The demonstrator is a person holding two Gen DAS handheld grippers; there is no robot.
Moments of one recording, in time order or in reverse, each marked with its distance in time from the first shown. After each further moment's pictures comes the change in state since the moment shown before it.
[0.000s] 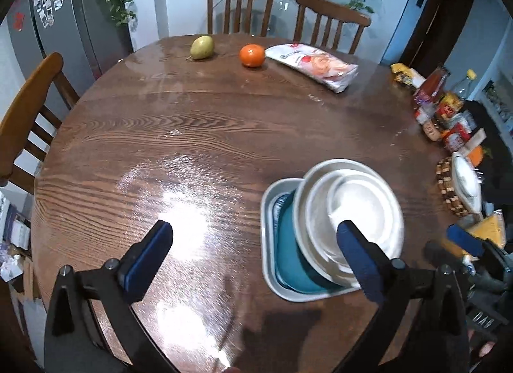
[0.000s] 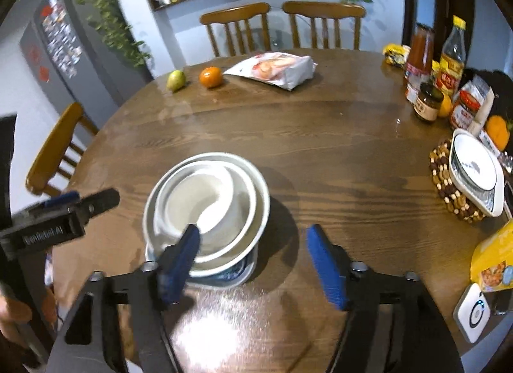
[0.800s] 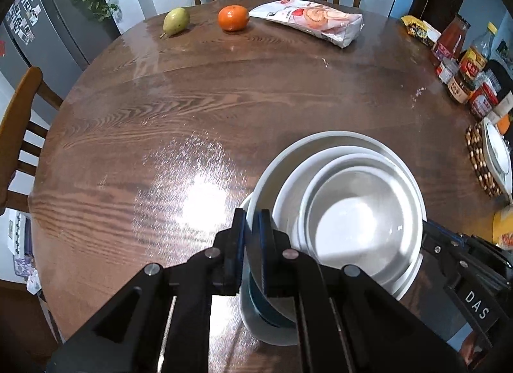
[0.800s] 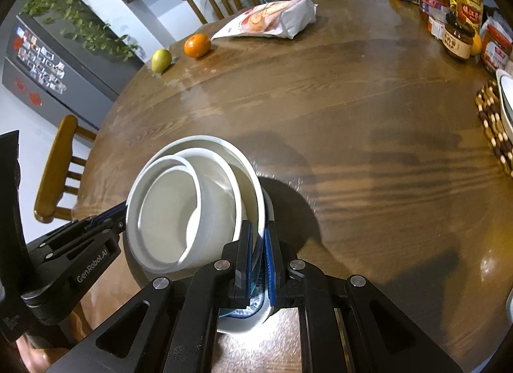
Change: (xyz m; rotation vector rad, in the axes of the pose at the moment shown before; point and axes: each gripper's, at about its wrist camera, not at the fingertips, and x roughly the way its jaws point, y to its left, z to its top) left arm 0.078 -0.036 0.019 0.099 0.155 0.106; right arm 0.081 -0.013 0.017 0.185 0.168 0.114
